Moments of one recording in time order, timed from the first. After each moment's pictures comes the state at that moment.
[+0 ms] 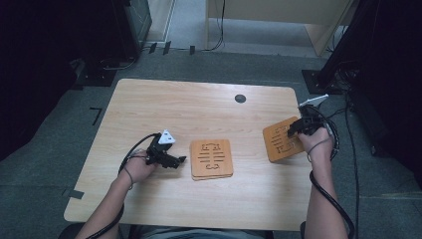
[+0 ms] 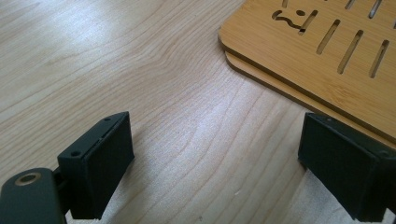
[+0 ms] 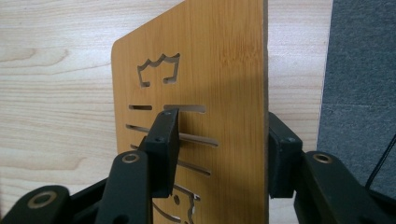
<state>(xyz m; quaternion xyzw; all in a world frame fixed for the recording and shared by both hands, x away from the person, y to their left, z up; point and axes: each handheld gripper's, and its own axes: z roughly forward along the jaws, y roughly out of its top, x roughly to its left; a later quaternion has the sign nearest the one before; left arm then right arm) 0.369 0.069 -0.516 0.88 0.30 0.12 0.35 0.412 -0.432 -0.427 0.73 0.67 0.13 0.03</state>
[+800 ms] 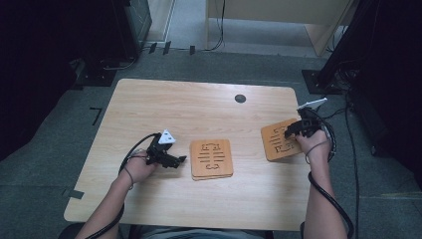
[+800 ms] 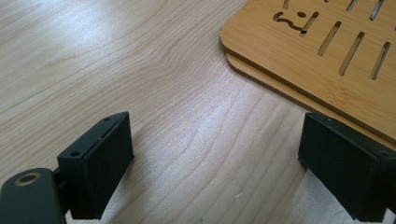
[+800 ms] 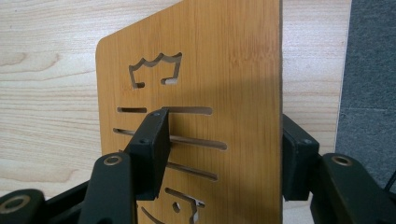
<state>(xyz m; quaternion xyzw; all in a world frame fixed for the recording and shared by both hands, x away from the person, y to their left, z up) 0.369 0.069 -0.516 0.88 0.30 0.12 0.36 0.415 -0.437 -0.446 0.73 0.66 0.15 0.02</state>
